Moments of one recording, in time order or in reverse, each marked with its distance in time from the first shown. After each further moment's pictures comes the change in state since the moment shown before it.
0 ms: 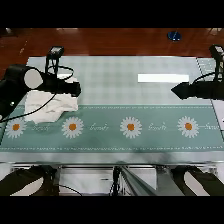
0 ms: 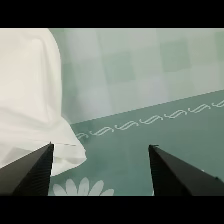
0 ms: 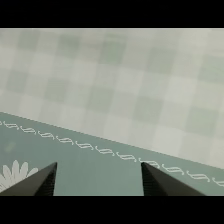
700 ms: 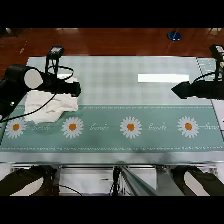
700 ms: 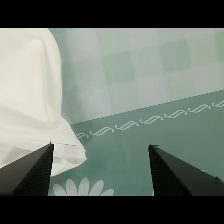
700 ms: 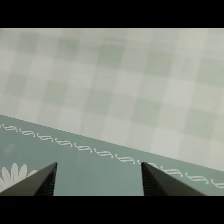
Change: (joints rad) left arm 0.000 0.000 0.000 0.000 0.000 0.000; right arm 0.000 0.000 0.000 0.000 -0.010 0.000
